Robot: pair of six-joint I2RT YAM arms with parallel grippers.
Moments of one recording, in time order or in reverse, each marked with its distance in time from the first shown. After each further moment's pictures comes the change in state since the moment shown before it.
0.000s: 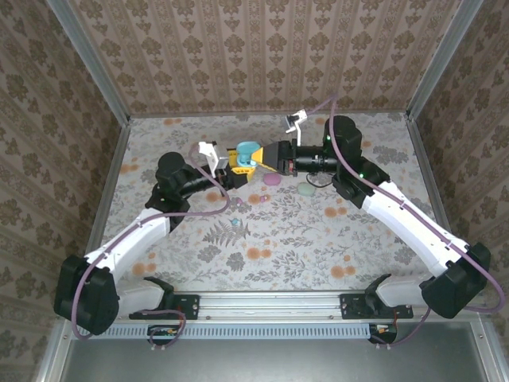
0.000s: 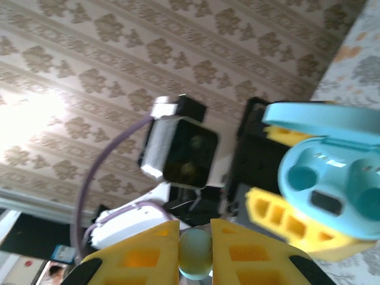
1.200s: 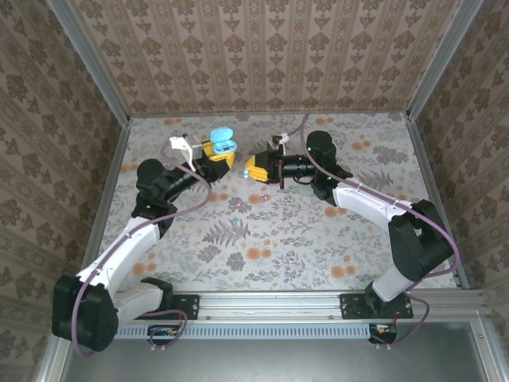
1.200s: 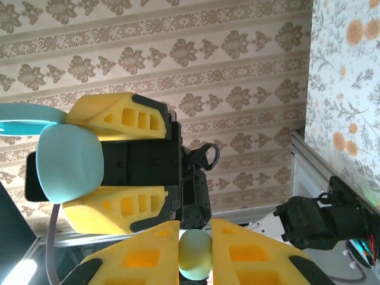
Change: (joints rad) left arm 0.125 -0.115 -0.066 0.076 -0.124 -0.225; right arm -0.064 0.285 -0.219 0.615 -0.229 0.656
